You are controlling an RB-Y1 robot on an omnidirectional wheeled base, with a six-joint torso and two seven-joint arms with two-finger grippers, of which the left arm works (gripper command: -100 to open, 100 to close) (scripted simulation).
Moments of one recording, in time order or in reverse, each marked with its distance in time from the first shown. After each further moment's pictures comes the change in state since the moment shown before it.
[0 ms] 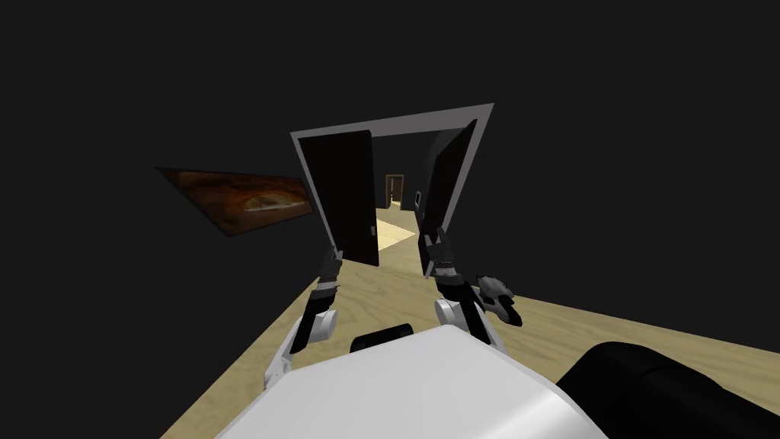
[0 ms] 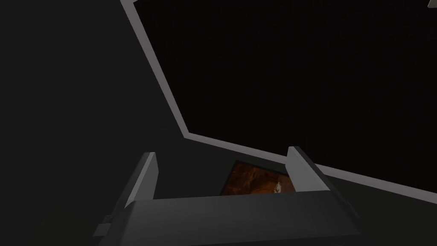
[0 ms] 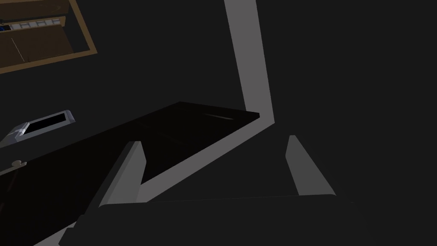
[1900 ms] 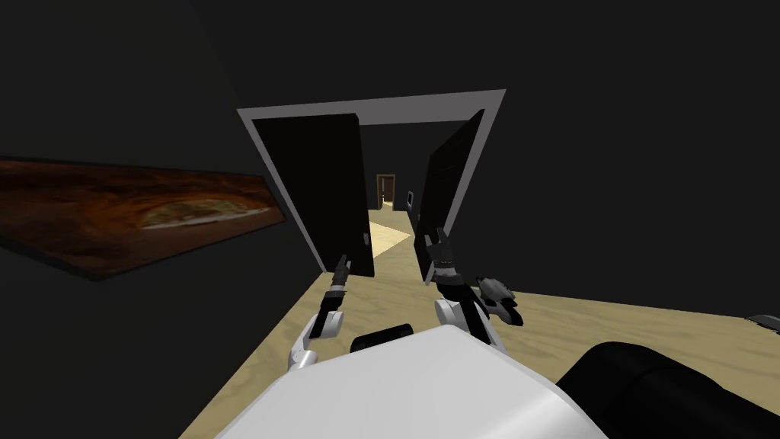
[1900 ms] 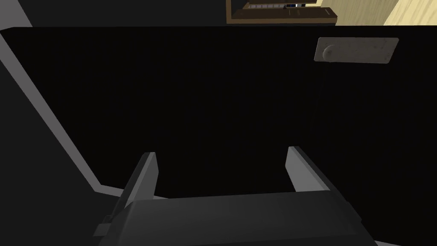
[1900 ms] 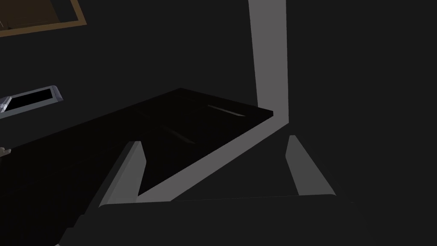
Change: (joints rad) arm -0.176 0.025 -0.024 0.483 0.038 -0.090 0.018
